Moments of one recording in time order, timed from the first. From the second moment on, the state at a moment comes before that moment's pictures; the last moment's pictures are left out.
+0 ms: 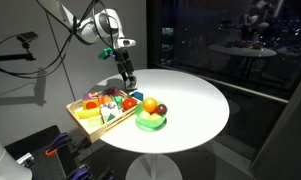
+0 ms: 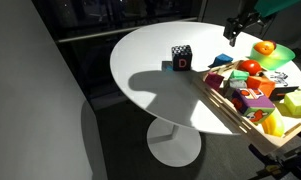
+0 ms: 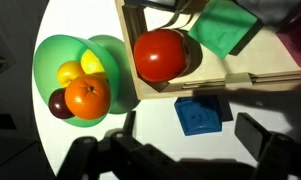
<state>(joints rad) 0.17 0.18 0.06 -2.07 -0.44 2.10 0.68</state>
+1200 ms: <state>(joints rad) 0.10 -0.09 0.07 -2.12 -0.22 1.76 0.19</state>
